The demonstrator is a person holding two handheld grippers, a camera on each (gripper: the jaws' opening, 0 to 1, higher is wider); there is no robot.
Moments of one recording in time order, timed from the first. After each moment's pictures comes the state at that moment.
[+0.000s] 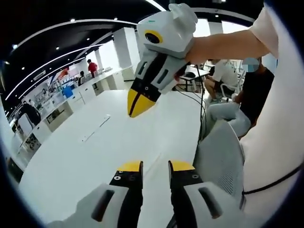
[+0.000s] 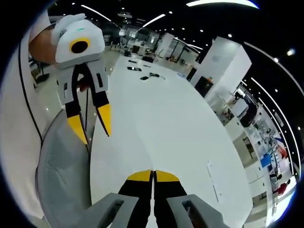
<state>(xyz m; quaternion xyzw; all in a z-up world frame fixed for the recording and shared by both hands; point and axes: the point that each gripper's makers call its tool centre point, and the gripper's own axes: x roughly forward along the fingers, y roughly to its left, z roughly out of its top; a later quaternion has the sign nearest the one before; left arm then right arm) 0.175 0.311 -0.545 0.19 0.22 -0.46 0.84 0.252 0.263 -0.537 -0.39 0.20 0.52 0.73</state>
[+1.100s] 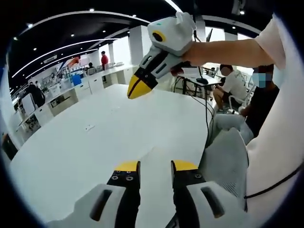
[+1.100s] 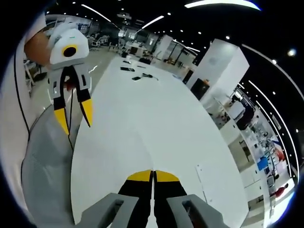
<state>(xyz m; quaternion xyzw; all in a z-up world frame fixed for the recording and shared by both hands) 0.205 0.334 -0.559 0.13 0.25 -0.43 0.86 0.323 0.264 -0.532 -0.39 0.18 0.52 0.74</state>
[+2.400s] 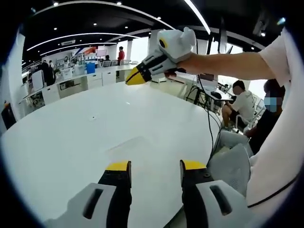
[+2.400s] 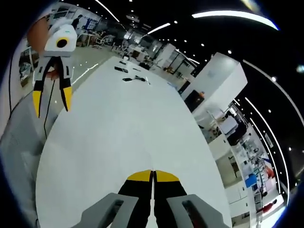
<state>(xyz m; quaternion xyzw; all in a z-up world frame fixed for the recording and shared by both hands) 0.229 0.353 -0.567 0.04 0.27 -0.39 0.88 0.418 0.278 -0.529 -0.43 0.09 0.51 0.74</state>
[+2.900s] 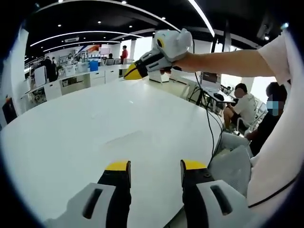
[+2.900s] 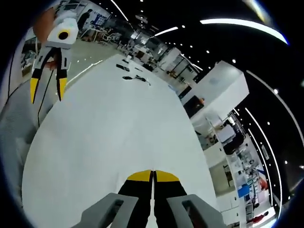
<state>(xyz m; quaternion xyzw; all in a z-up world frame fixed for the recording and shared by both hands) 0.234 0.361 -0.572 0.03 0.27 -0.38 0.88 0.446 0.285 -0.526 -0.47 0.07 0.51 0.72</state>
